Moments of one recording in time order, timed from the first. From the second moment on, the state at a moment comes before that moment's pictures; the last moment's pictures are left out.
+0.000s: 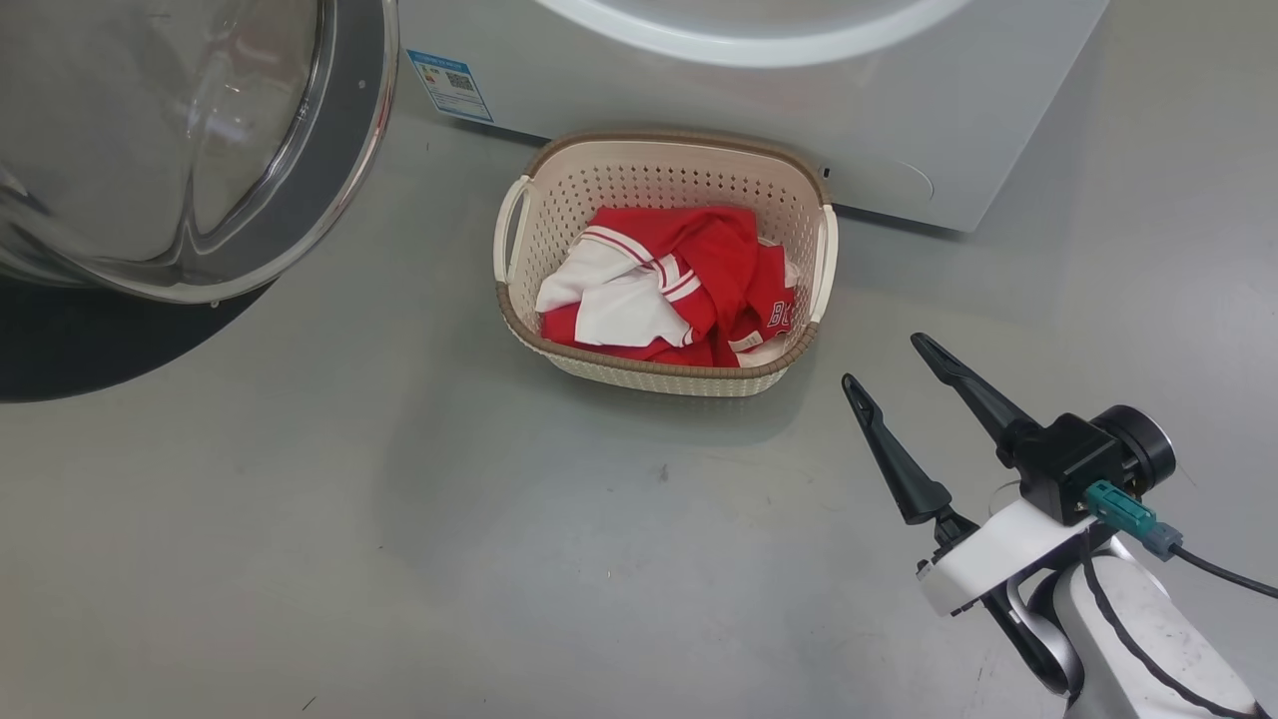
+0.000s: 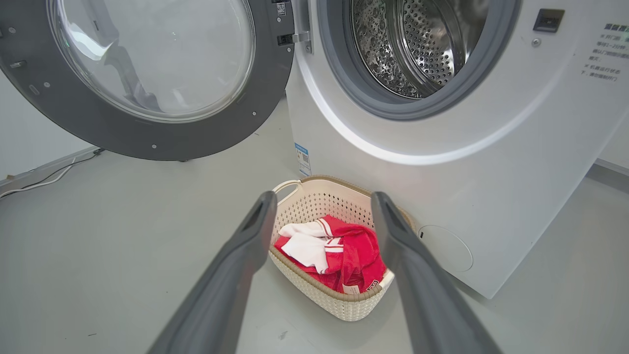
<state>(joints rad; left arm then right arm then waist) -0.90 0.36 0.75 0.83 -0.94 0.13 0.41 -0.20 -0.26 0.41 0.10 0.29 0.12 -0.18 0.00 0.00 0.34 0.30</state>
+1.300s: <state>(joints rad) -0.91 0.33 0.71 0.87 -1.03 0.08 0.72 -0.20 -0.26 0.41 0.11 0.30 0.12 -0.18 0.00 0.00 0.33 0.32</state>
